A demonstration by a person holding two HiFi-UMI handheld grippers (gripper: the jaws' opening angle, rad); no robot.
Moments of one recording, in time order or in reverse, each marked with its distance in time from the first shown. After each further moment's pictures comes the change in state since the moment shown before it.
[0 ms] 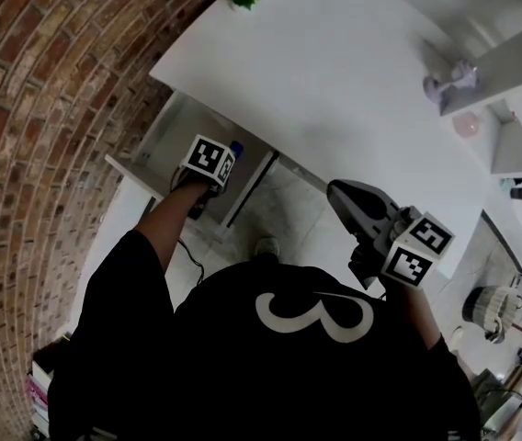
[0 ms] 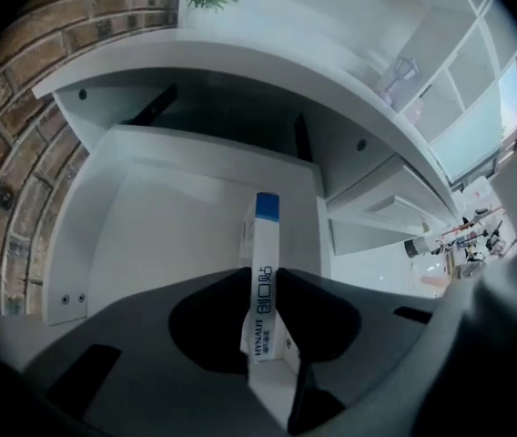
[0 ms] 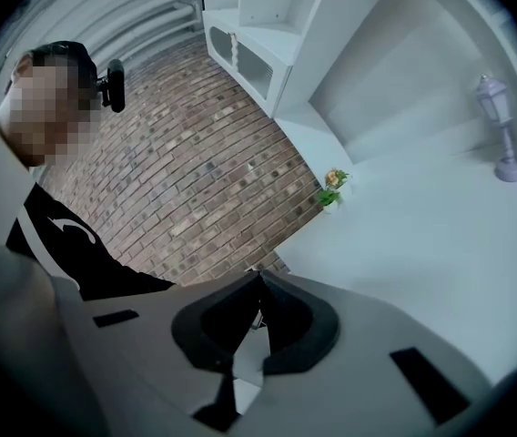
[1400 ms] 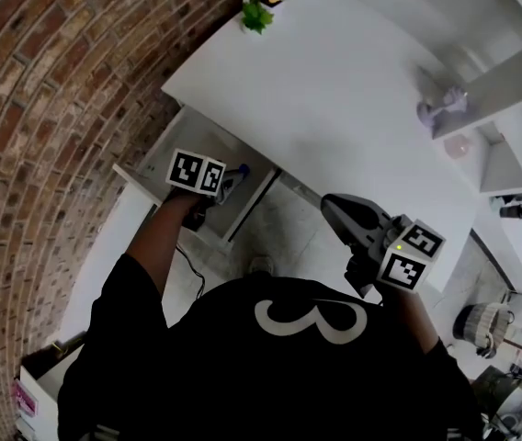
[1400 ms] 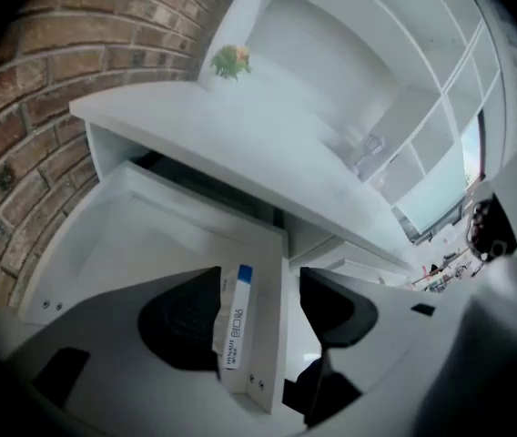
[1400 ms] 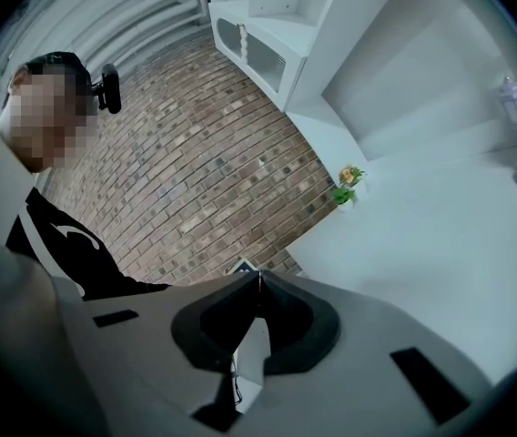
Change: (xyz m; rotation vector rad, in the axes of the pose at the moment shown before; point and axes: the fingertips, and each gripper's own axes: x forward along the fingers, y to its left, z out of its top) left arm -0.061 -0.012 0.040 -0.102 -0.329 -0.189; right arm 0.014 0.023 0.007 -0.023 0.033 0.050
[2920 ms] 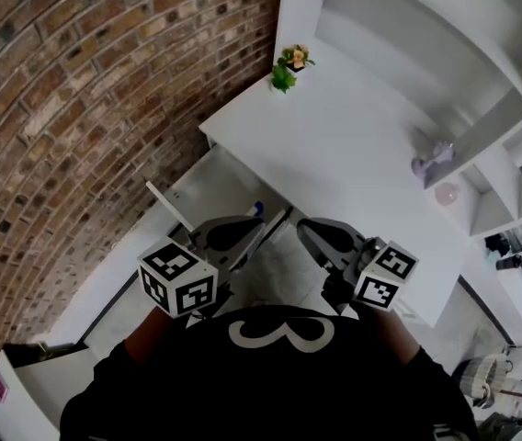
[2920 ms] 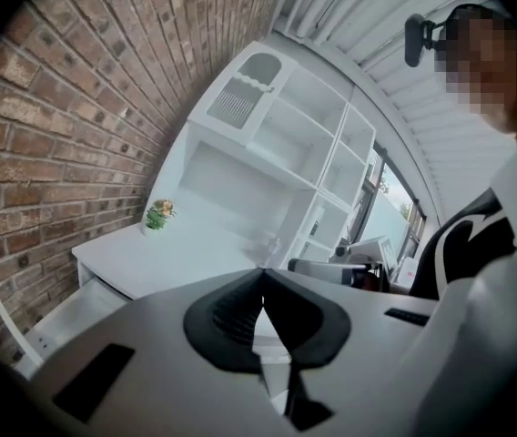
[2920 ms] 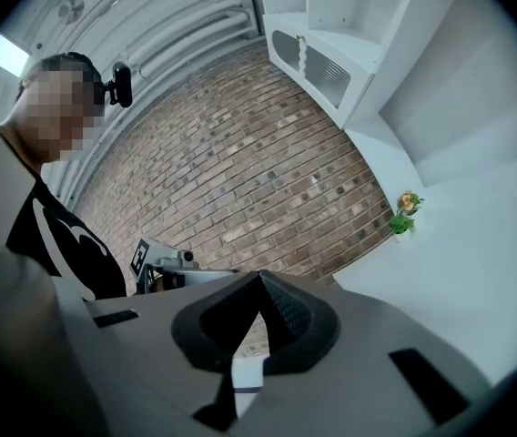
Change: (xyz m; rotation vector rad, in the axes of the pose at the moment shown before) left arm -0.247 -0.217 0.031 0.193 -0.691 -0.206; right arm 0.017 0.096 0.023 -0.184 -0.104 0.209
